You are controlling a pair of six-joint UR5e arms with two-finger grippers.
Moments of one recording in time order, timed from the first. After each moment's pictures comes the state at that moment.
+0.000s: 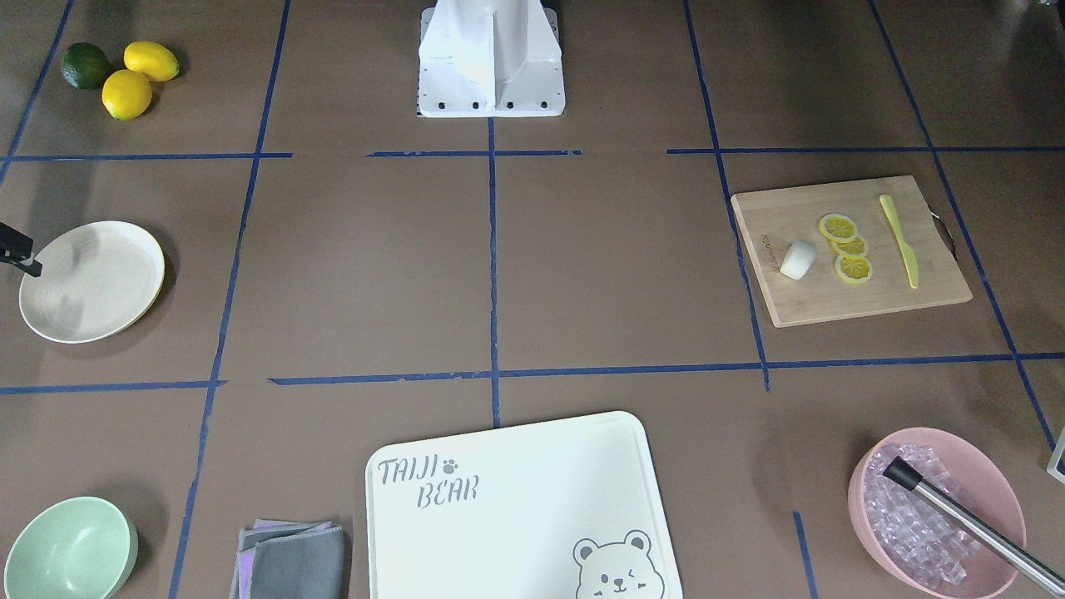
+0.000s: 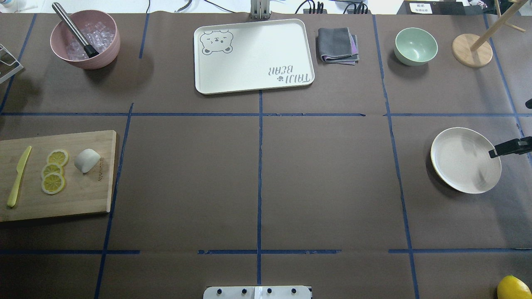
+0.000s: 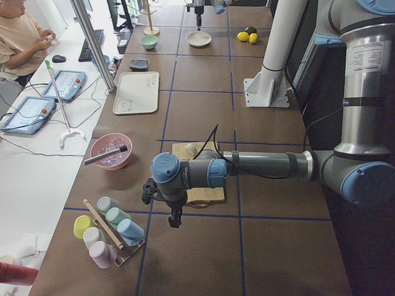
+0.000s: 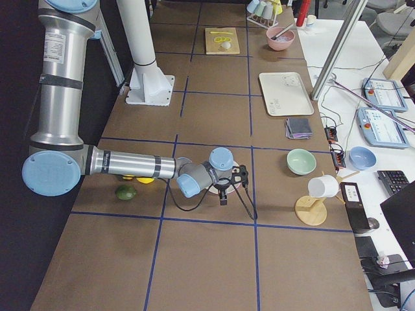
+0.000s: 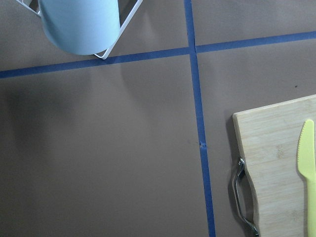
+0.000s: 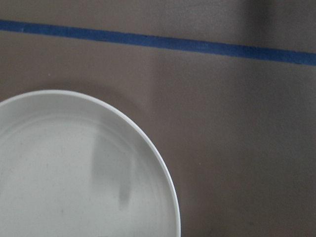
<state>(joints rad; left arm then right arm) -1.55 -1.51 -1.62 -1.51 -2.34 0.15 1.13 -1.67 1.48 -0.84 2.30 0.57</state>
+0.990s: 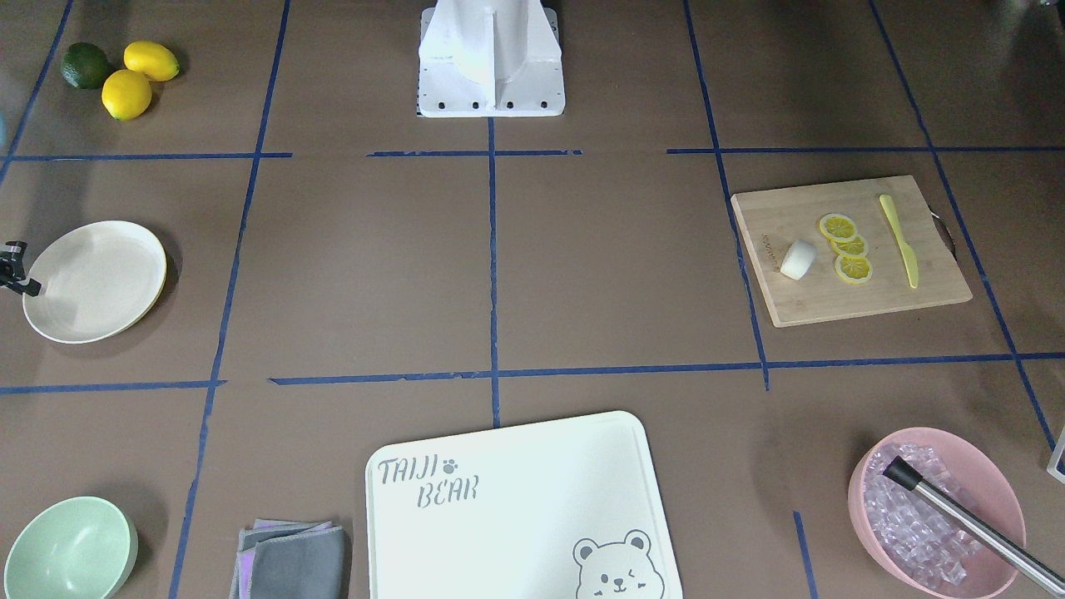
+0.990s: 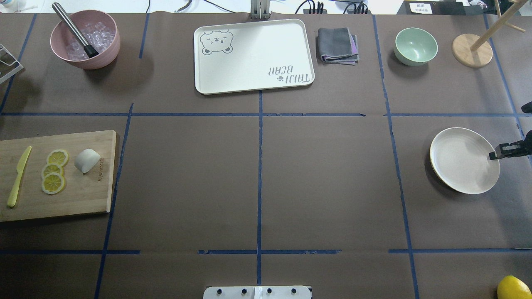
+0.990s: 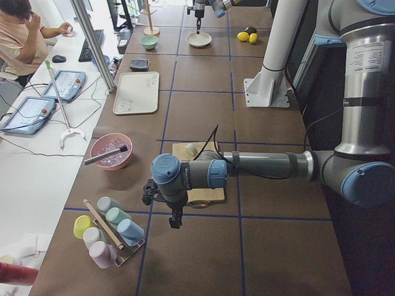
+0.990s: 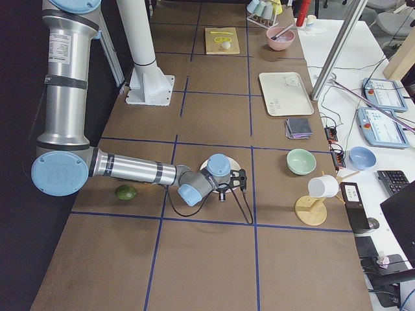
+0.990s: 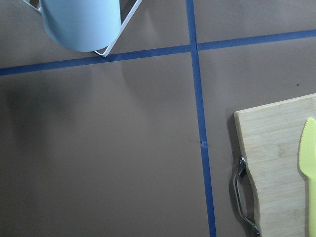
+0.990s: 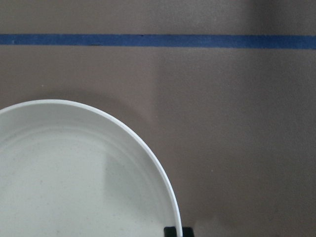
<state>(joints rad) -1.55 -1.51 -1.62 -1.51 -2.34 0.15 1.11 -1.68 1.44 -0.69 2.30 0.69</state>
